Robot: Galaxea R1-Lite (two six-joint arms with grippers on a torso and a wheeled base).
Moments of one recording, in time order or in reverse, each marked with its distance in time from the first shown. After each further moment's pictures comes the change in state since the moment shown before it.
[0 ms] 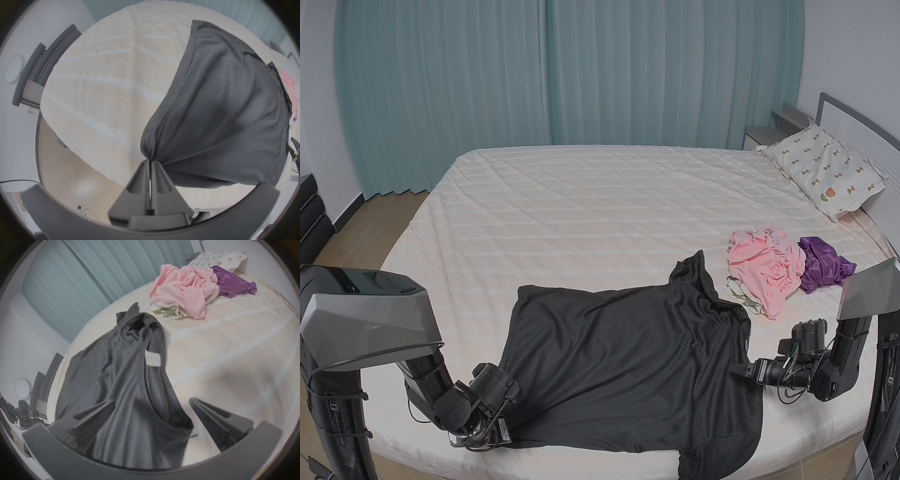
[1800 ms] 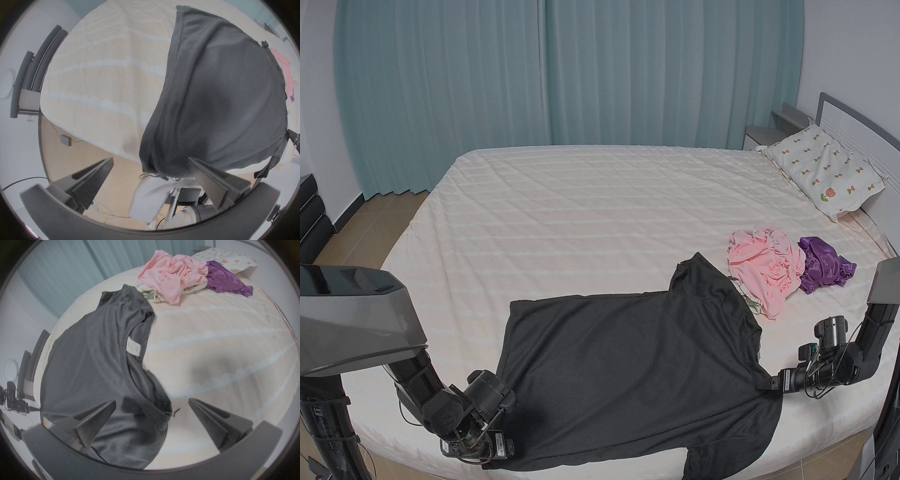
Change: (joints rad) left arm -0.022 -0.099 0.028 0.126 -0.104 0.056; right arm -0.162 -0.153 -0.021 0.370 -0.010 -0.244
